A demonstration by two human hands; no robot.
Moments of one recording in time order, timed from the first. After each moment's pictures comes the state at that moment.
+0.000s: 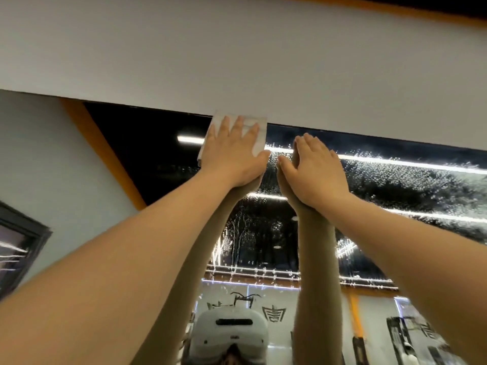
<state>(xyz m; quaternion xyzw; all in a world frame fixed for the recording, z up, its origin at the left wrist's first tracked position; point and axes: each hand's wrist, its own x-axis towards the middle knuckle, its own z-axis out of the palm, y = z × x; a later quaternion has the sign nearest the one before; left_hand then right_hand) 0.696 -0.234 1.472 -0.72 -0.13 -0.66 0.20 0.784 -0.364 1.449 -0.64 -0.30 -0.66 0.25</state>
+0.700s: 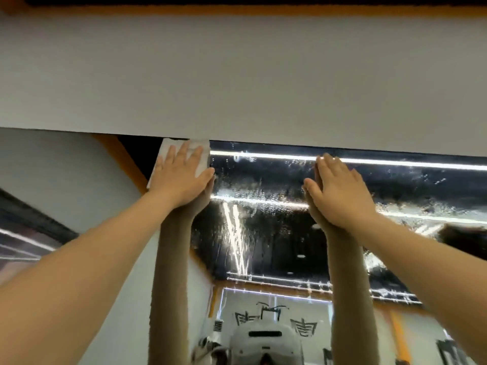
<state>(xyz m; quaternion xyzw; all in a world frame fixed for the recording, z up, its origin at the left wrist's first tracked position) 0.710 -0.269 1.450 -0.70 -0.24 -0.65 0.15 0.885 -0.507 1.445 -0.66 -0.33 -0.64 0.22</state>
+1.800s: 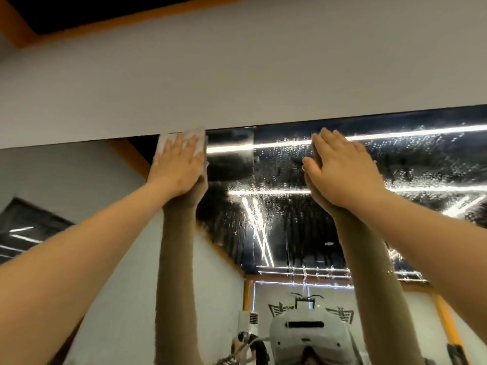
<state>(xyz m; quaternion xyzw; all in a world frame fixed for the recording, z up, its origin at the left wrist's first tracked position) 0.722 -0.265 1.470 -0.70 -0.25 -0.64 0.19 0.894 -0.510 1.442 -0.63 -0.35 -0.65 0.23</state>
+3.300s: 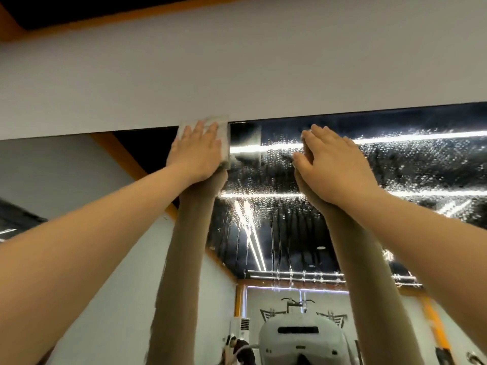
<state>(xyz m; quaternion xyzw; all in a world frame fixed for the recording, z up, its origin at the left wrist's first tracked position) 0.754 -0.322 1.483 -0.71 -0.23 -0.64 0.18 0.894 -0.512 1.440 -0.61 -0.36 -0.66 0.25</state>
